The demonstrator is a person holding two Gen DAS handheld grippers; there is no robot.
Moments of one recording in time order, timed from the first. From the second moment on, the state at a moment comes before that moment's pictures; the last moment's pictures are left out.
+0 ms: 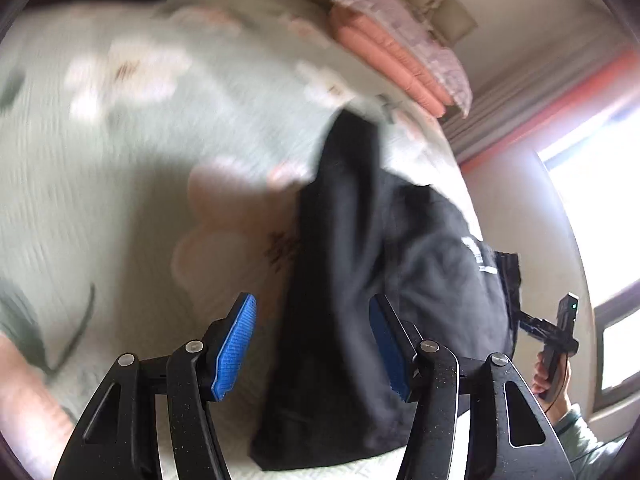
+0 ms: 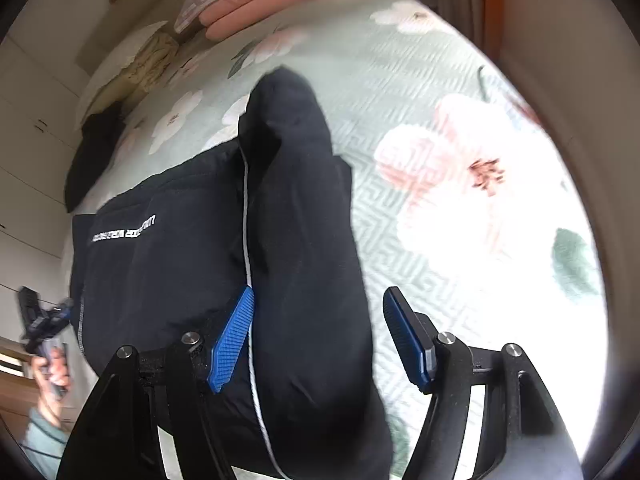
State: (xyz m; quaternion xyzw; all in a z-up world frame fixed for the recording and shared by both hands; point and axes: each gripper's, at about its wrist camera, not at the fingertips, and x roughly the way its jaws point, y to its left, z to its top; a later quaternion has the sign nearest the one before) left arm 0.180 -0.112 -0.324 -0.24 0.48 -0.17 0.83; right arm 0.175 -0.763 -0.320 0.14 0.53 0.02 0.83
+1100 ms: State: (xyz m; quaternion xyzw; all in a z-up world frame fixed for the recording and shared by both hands) left arm 0.327 -0.187 -0.369 -0.09 0.53 -0.13 0.83; right arm 0.279 -0.727 -0.324 0.08 0.54 -0.07 0.83
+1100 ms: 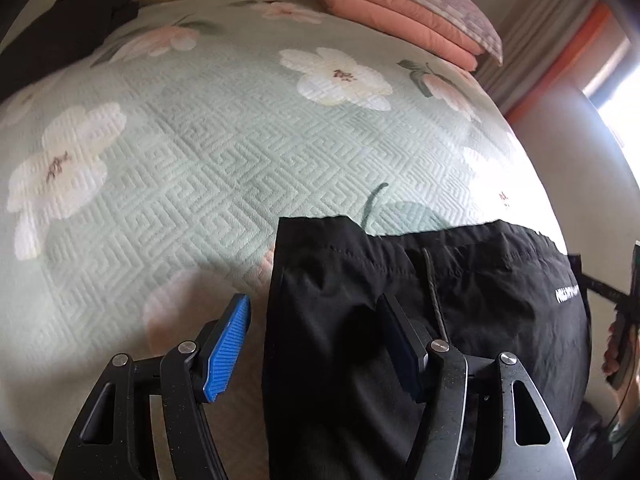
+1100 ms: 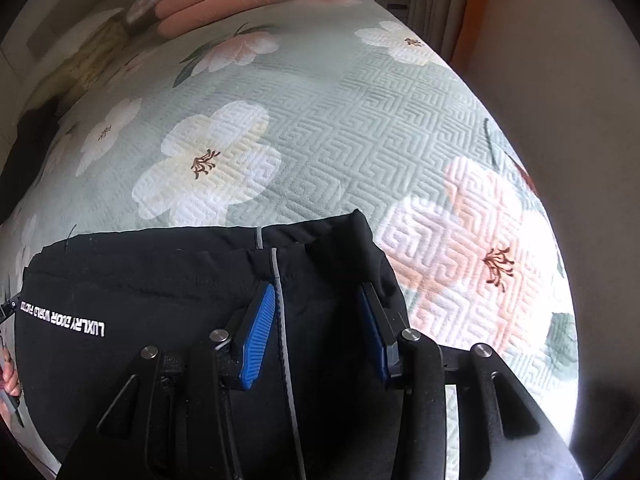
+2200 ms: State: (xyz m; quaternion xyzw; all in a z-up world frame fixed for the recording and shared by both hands) left arm 0.112 -0.269 -0.051 0.06 0.48 -0.07 0.87; right arm 0.060 -0.525 -0.019 -0.01 0.49 -0.13 0.86
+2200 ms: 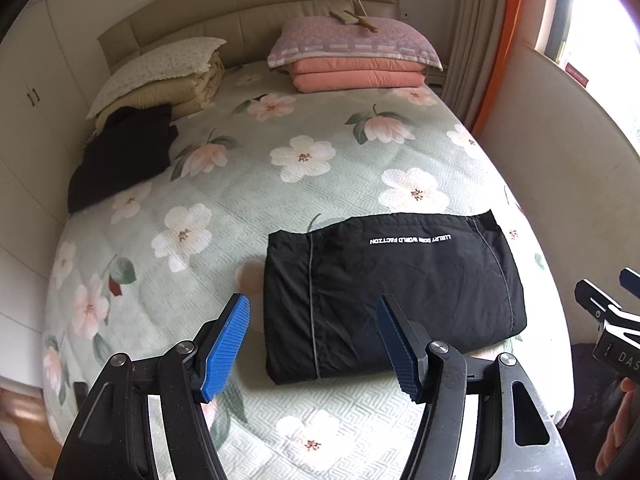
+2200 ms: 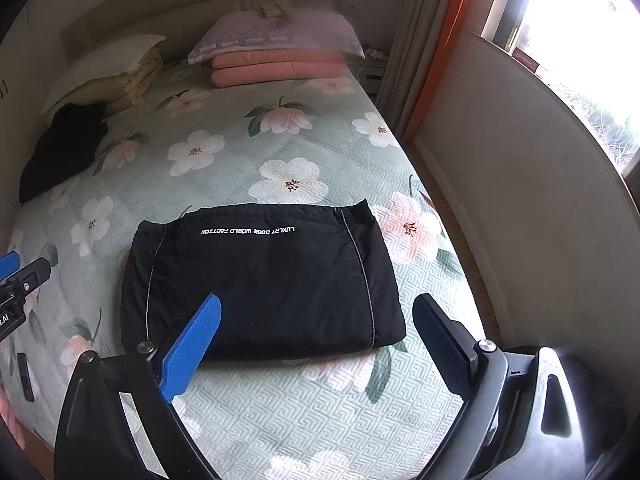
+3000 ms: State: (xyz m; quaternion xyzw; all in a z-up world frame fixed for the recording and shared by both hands) left arm 0.092 -0.279 -0.059 0.07 0.50 -0.06 0.86; right arm 0.061 -0.505 -0.014 0.00 0.51 -0.09 0.85
